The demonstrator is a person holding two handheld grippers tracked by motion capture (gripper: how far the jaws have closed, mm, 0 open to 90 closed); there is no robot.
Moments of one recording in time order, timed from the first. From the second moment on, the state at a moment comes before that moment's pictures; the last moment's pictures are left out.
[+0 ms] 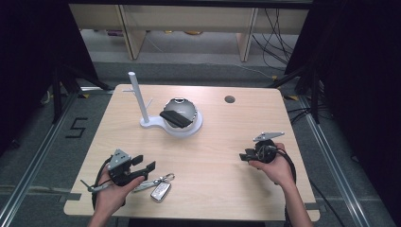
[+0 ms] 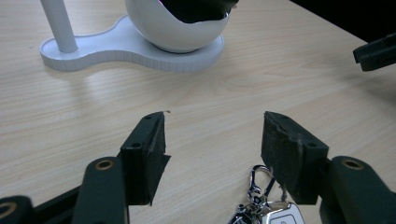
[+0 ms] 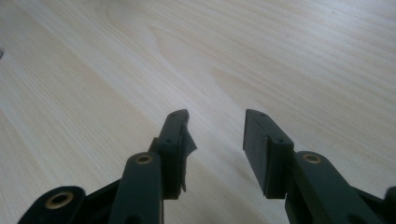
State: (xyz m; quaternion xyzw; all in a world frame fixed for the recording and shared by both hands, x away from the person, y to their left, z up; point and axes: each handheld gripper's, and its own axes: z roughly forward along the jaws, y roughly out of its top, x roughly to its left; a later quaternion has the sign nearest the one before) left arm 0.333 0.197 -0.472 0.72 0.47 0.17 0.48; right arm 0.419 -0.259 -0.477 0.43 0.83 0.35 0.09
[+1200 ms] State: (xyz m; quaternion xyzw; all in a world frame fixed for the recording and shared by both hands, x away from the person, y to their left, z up) left arm 0.386 0.132 -0.474 0.91 0.37 0.00 0.20; right arm 0.416 -0.269 -0.483 0.44 0.82 0.35 0.08
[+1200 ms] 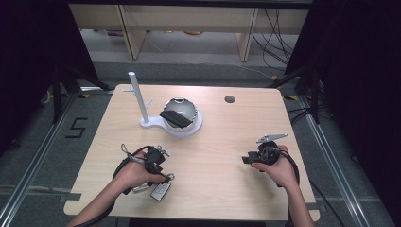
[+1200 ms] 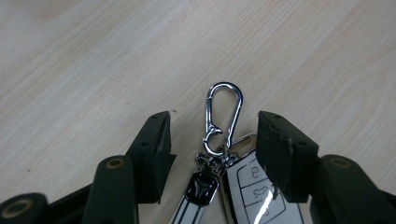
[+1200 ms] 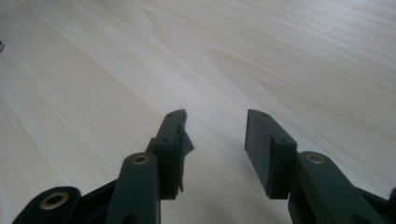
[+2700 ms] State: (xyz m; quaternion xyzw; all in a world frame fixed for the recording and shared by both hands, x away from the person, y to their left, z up) left arm 0.401 0.111 -0.481 0.90 0.41 -0.04 0.13; right arm 0.415 -0.261 -0.488 0.43 0.83 0.34 0.06
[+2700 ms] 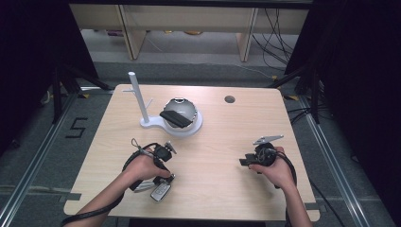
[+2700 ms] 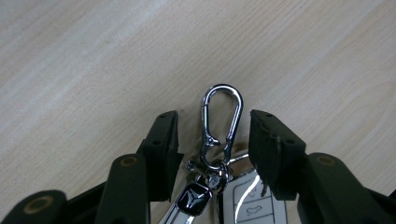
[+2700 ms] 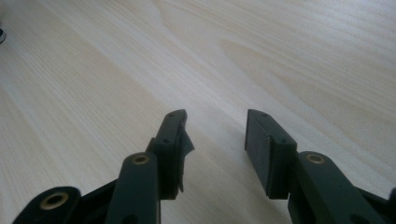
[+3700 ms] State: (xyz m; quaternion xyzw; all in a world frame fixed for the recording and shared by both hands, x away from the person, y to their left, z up) left arm 0.375 0.137 -0.487 0.90 0.38 0.02 0.21; right arm 0.413 -0.257 -0.491 0.43 0.84 0.33 0.06
